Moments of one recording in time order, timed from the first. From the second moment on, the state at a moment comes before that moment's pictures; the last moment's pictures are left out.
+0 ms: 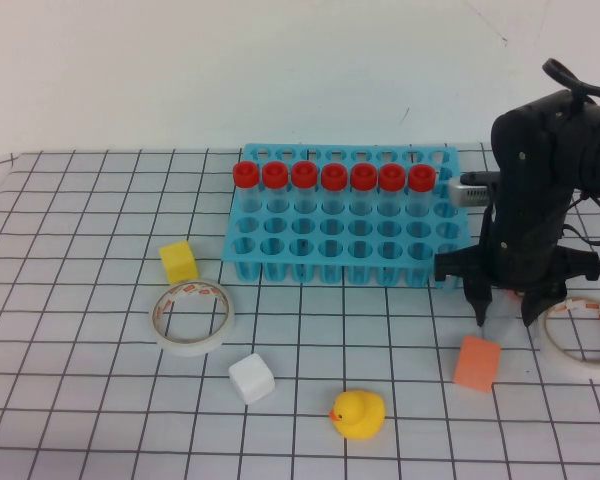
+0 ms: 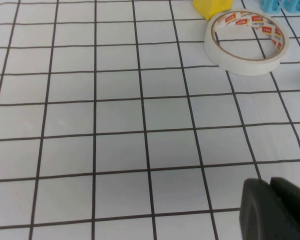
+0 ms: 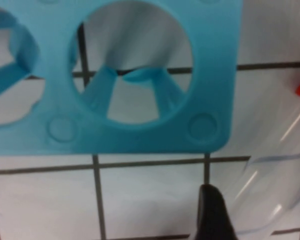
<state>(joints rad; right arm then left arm) 0.40 2.06 -1.62 -0.09 1.16 0.52 -0.10 0.36 -0.33 -0.14 0.61 0.02</state>
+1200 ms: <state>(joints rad) 0.40 2.11 -1.63 -0.10 1.19 0.42 -0.10 0.36 -0.33 -0.14 0.61 0.02</state>
